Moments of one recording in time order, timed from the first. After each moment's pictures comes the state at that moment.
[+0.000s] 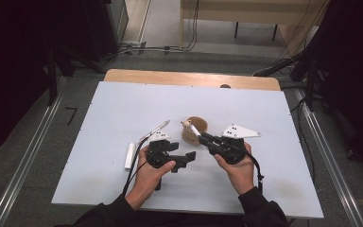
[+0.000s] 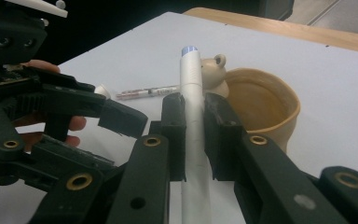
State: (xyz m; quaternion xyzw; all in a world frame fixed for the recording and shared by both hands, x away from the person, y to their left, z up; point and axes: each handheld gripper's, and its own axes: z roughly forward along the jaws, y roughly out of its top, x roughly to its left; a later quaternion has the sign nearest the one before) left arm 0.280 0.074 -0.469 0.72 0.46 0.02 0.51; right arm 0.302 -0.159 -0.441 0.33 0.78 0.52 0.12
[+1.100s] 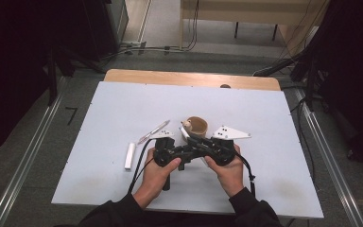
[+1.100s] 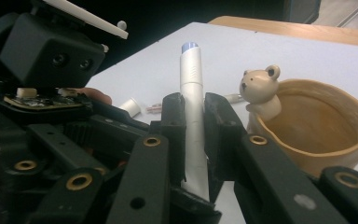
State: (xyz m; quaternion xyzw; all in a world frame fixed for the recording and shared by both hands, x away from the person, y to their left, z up) left arm 0.287 0.063 -0.472 0.68 0.45 -0.06 0.57; right arm 0.299 -0.135 -0.446 0.32 0.77 0.55 0.09
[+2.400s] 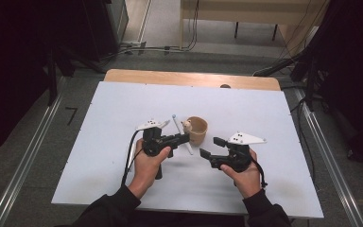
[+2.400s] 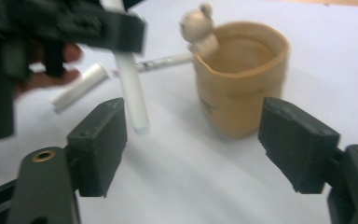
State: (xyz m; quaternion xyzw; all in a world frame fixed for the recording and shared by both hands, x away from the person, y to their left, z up) left arm 0.304 0.094 -0.457 0.66 0.46 -0.01 0.60; right arm 0.294 -0.181 -0.461 0.36 0.78 0.50 0.10
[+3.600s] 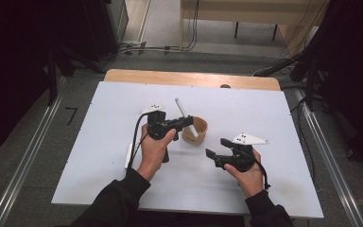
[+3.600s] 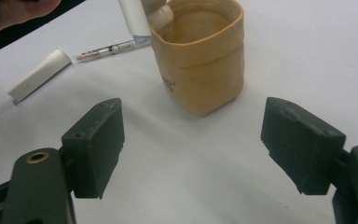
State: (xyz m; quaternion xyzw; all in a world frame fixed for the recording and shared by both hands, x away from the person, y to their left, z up) left arm 0.342 0.082 -0.437 0.64 0.47 0.01 0.61; right arm 0.301 -0.193 -0.475 0.40 0.78 0.48 0.11
